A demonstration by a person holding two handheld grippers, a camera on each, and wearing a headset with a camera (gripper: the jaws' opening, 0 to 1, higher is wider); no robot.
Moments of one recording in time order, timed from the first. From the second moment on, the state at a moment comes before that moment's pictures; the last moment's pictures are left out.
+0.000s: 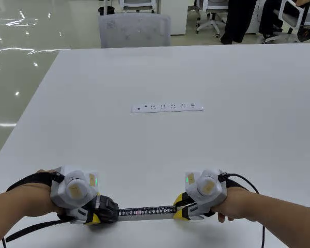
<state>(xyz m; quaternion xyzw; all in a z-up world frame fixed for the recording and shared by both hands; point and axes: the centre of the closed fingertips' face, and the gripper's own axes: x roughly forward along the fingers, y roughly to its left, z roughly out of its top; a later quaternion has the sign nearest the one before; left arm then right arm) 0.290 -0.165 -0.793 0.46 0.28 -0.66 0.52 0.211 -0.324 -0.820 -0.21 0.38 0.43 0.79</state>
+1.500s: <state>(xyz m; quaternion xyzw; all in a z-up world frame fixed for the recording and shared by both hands) 0.291 -0.167 -0.793 0.46 0.28 -0.66 0.52 0.193 -0.372 -0.820 -0.19 0.39 0.41 0.80</state>
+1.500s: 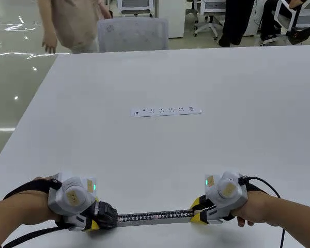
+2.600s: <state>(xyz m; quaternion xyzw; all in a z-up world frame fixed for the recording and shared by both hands) 0.290 -0.168 -0.792 0.46 0.28 -0.66 0.52 0.184 -0.398 -0.820 -0.19 0.40 0.40 0.80</state>
